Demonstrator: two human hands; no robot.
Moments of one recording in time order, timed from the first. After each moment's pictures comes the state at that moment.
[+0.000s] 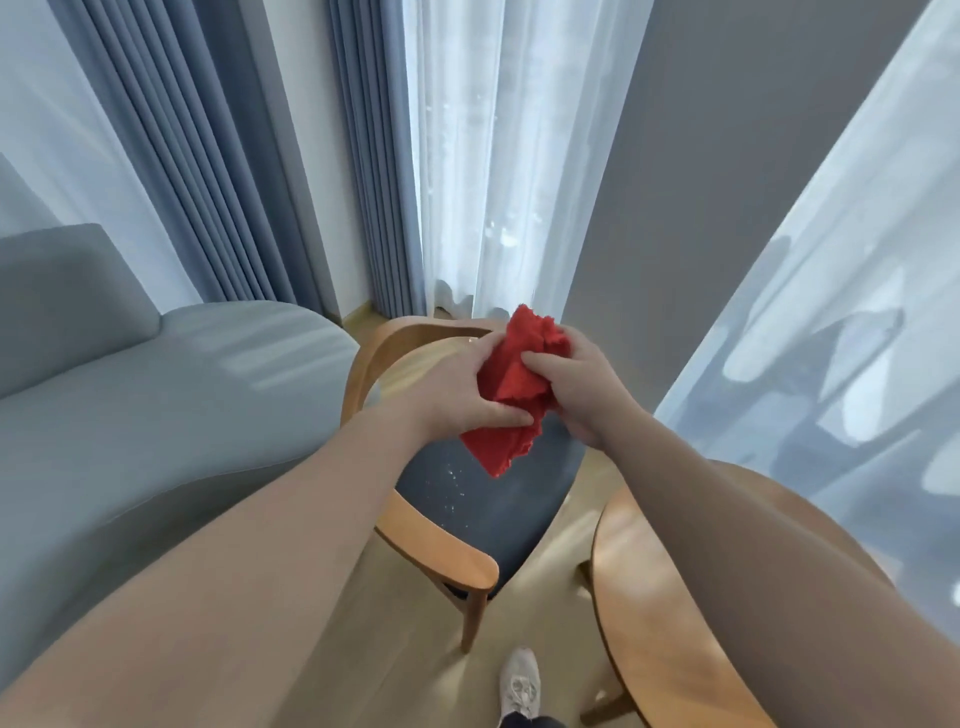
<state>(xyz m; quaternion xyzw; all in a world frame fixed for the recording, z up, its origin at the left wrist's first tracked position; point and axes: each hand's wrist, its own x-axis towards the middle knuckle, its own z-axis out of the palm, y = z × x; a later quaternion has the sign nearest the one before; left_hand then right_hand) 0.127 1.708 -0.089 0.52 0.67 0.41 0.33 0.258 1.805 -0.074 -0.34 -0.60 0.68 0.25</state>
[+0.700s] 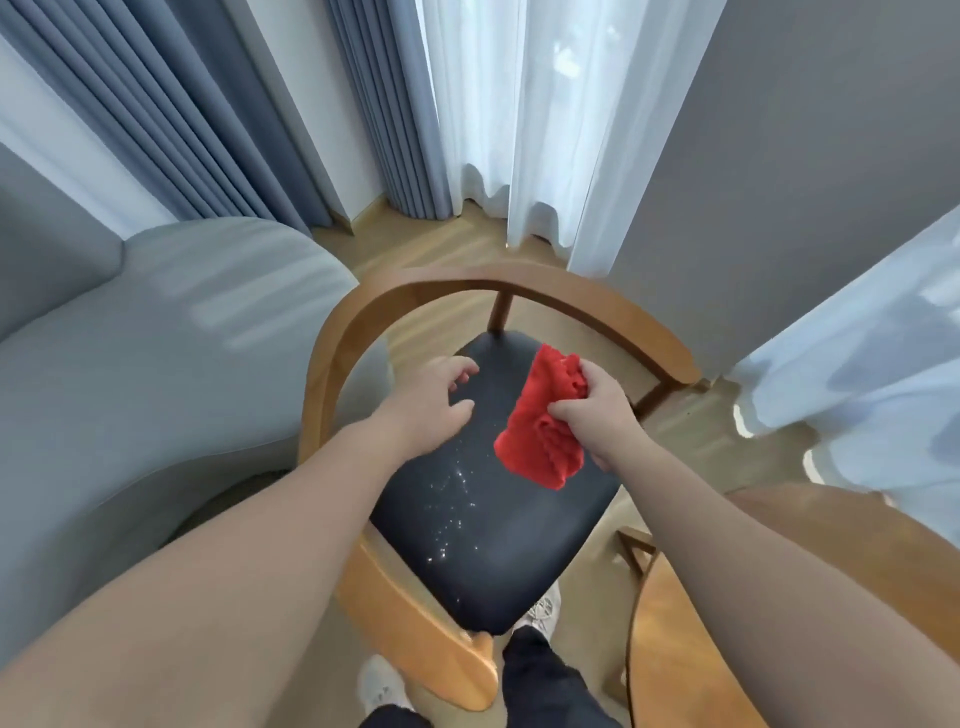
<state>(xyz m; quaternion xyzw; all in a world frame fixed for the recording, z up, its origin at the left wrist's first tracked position) -0.006 1.887 -0.253 0.42 0.82 0.22 0.31 0.155 2.027 -0.286 -0.47 -0.62 0.62 0.08</state>
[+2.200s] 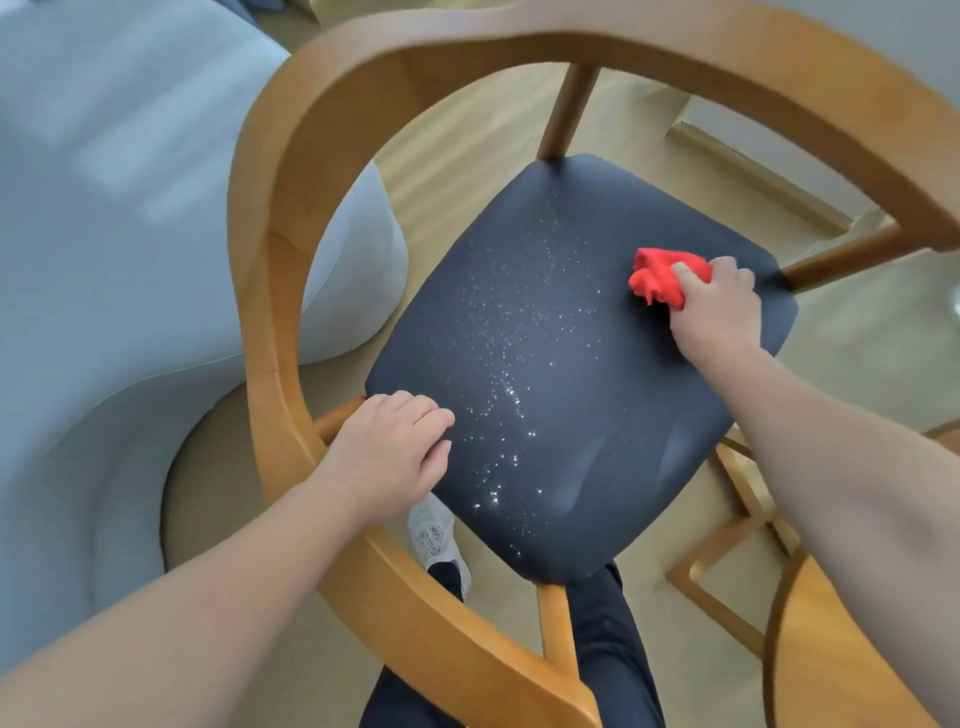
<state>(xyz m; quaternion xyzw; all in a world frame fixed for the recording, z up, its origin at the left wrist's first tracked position) -0.051 1.781 -0.466 0.62 0.76 0.02 0.19 0.141 2.103 -0.591 -0.46 -0.87 0.11 -0.12</state>
